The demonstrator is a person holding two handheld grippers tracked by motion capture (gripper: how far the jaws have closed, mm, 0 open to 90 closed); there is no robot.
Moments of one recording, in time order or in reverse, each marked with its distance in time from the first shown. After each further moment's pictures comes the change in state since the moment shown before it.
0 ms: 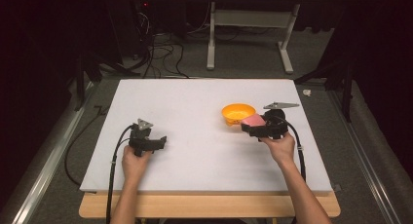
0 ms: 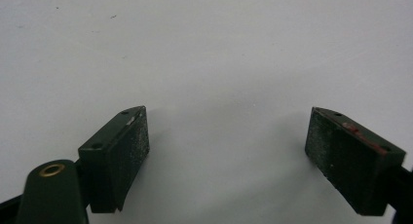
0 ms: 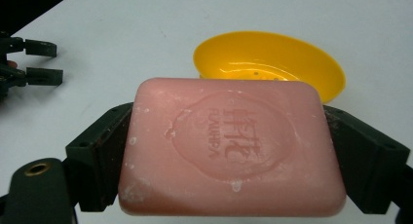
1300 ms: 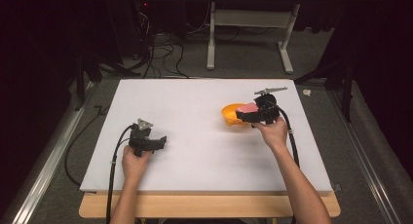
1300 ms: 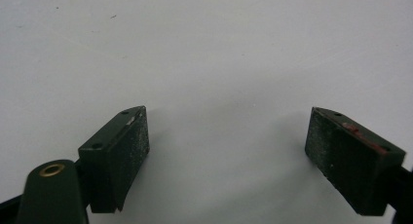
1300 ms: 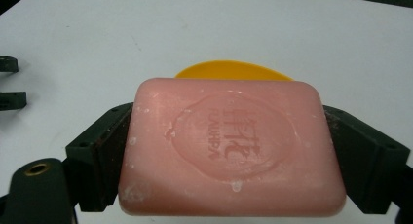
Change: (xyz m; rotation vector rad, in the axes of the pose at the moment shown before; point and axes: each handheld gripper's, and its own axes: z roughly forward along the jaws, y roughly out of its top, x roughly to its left) left arm 0.000 0.000 0.000 -0.002 -0.001 0.000; right arm -0.003 0.043 0.027 0.075 -0.074 0.011
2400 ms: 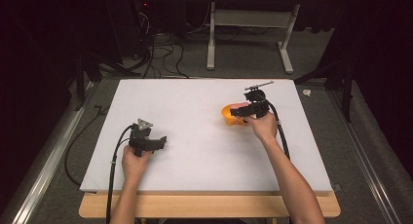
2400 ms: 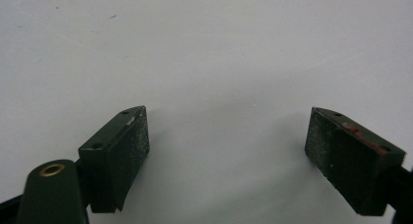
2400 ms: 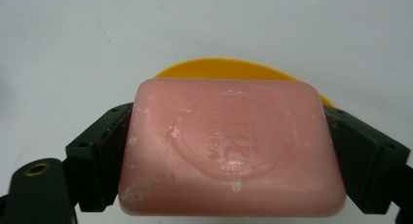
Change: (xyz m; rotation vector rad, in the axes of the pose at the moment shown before) left arm 0.000 0.000 0.000 0.000 -0.001 -0.001; right arm -0.003 0.017 0.044 0.127 -0.044 0.066
